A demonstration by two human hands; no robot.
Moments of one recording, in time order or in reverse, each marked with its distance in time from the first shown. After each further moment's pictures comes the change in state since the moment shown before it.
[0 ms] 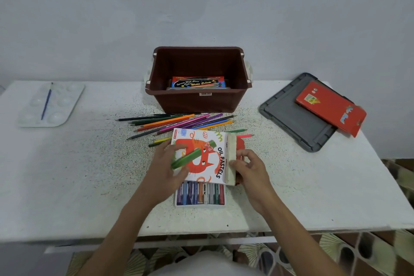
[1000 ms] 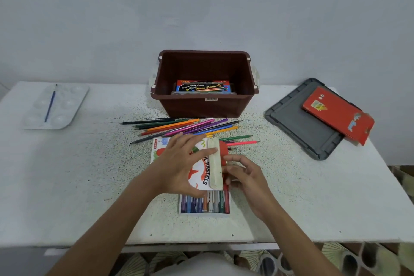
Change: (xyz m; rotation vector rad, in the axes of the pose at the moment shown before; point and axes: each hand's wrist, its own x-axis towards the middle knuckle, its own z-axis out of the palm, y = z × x) left_hand 0.047 0.005 -0.016 0.672 -0.265 0.516; right_hand 0.007 -0.002 0.010 -0.082 -0.143 -0.056
